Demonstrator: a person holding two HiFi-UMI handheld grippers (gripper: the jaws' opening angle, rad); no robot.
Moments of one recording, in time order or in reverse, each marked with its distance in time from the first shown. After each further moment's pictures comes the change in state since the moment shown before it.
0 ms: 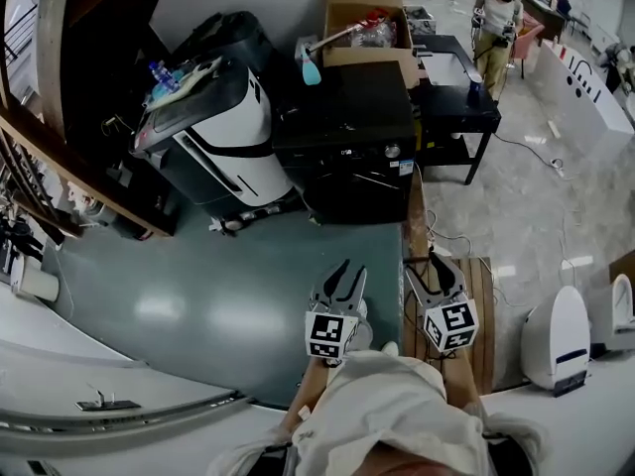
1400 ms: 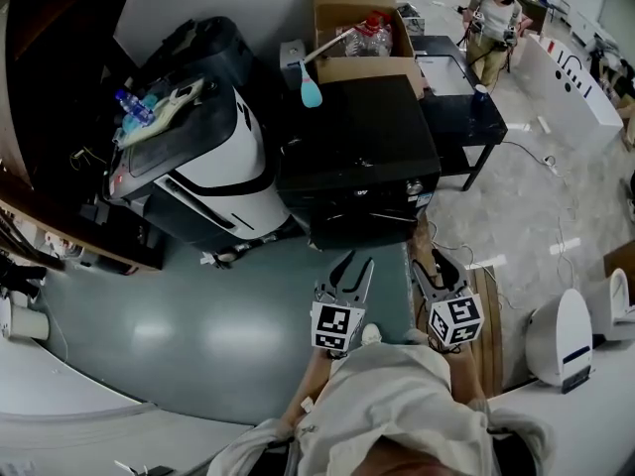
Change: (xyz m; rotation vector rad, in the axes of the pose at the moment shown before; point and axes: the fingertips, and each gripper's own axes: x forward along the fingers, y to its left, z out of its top) left arm 0.157 0.185 0.029 0.005 -0.017 -0.152; right arm 0.219 -0.028 0.047 0.034 0.061 -0.119
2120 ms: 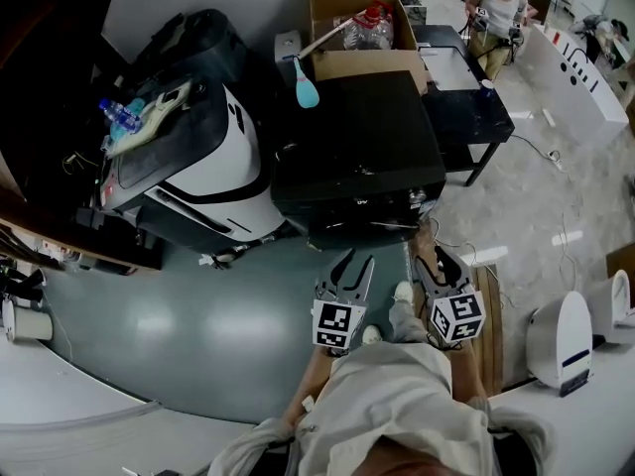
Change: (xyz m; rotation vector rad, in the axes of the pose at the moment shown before) left arm 0.067 0.032 -0.012 -0.018 0.050 -0.006; right arm 0.062 -0.048 -0.001 0.025 0.044 -0.019
